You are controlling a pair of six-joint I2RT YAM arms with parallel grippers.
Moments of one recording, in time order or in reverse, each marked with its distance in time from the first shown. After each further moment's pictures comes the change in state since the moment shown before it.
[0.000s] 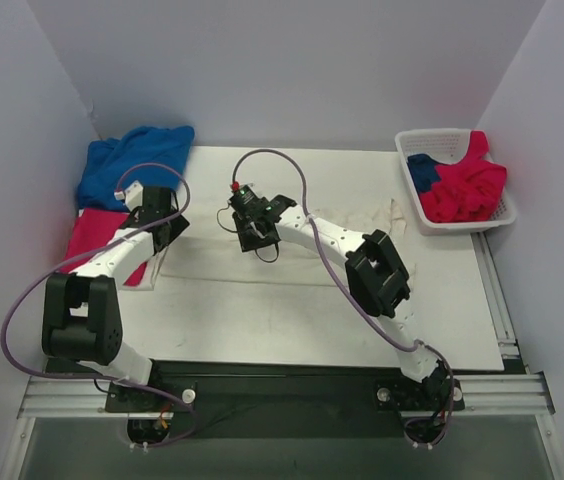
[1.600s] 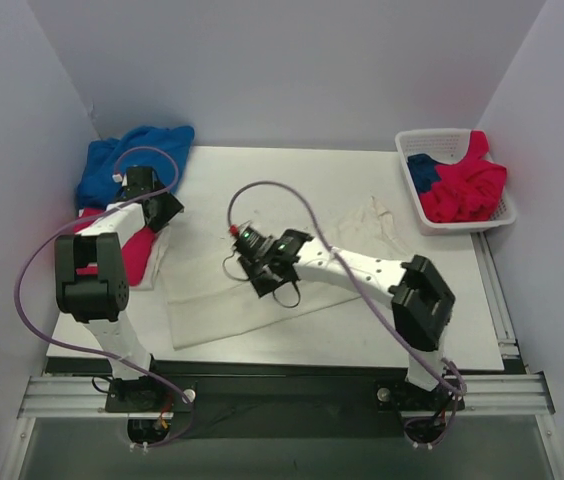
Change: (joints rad) left arm 0.163 0.298 0.262 0.023 0.315 0.117; right arm 0.266 -0.288 -0.346 -0.102 -0.028 -0.126
